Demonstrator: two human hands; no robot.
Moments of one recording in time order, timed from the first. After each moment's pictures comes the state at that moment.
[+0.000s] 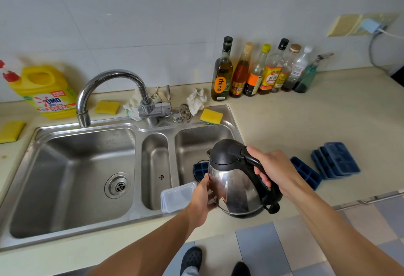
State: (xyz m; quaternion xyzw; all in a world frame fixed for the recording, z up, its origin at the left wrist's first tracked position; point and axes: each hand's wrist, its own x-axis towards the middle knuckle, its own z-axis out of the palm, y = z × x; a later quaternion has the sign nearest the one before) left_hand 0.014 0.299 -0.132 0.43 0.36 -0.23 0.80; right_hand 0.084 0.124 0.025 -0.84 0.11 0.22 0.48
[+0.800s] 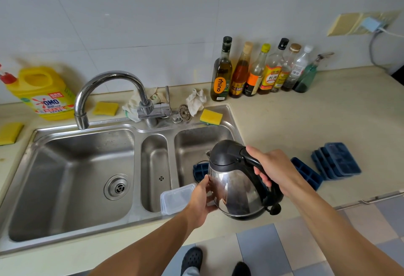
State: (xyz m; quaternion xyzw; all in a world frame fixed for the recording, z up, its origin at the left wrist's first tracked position) left_hand 0.017 0.303 -0.137 0.43 0.36 -0.24 0.79; right_hand 0.091 0.123 0.023 -0.85 0.11 0.23 0.47
